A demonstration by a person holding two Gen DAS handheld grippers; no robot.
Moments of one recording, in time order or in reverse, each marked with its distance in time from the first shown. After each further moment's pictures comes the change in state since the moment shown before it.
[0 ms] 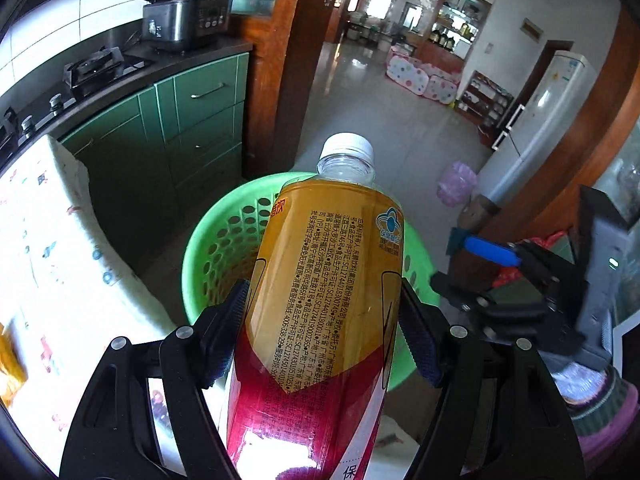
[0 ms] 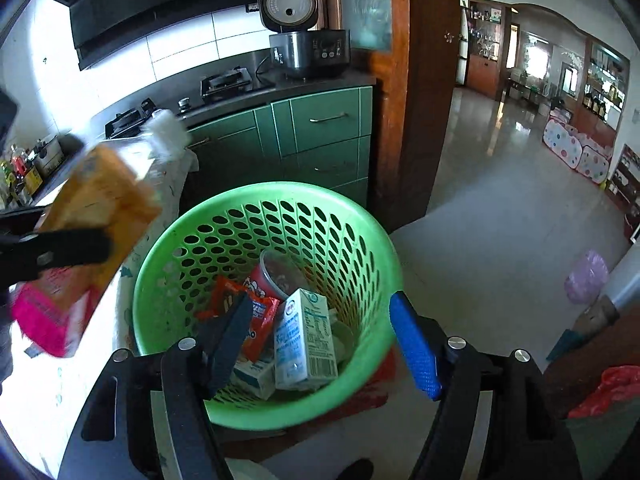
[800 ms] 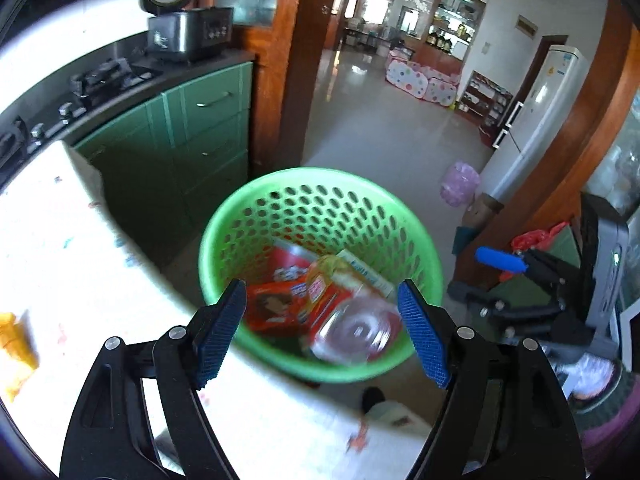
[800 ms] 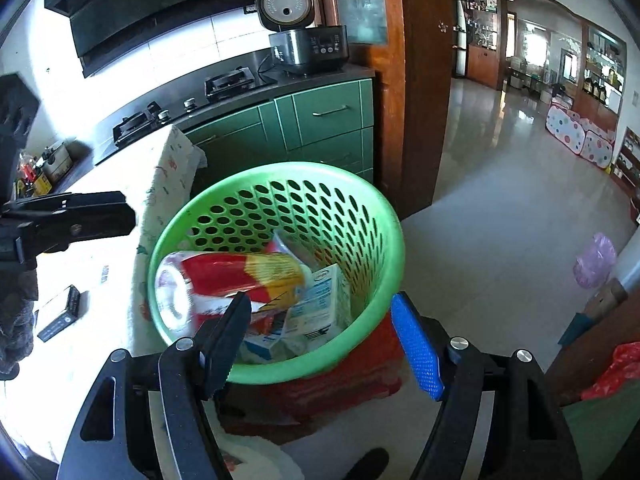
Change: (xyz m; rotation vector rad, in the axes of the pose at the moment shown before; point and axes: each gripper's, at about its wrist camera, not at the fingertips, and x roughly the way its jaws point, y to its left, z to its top) left arm -0.034 0.007 -0.030 0.032 -0.039 0.029; right arm -0.023 0.010 -0.027 0.042 0.000 0.049
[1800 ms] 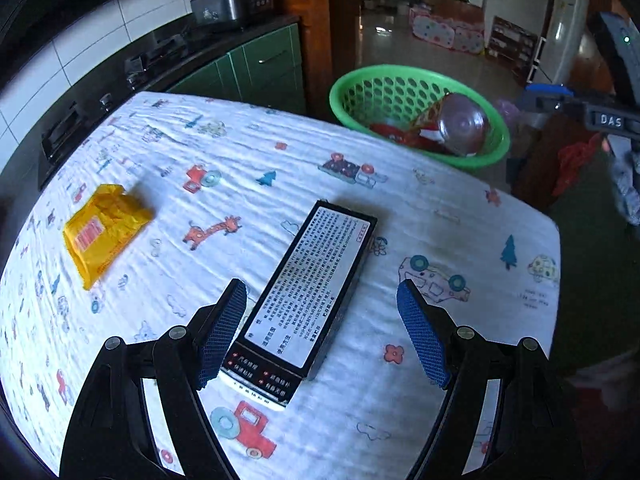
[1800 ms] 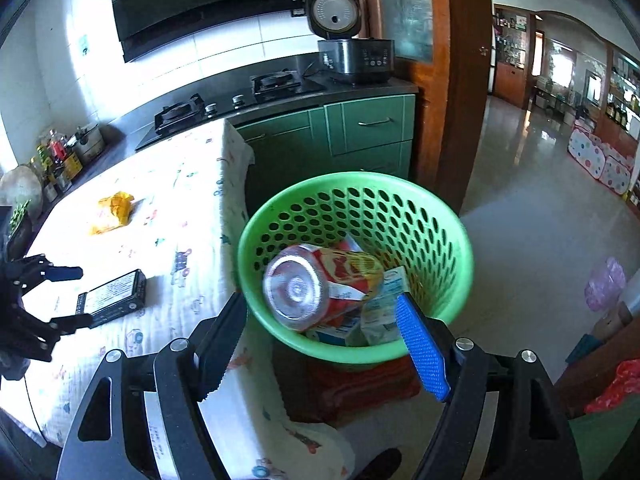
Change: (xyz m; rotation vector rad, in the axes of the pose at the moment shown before) left arm -0.076 0.093 -0.138 0.132 0.123 0.196; right arm -0.030 0.082 -0.003 -0.102 -0.009 0.067
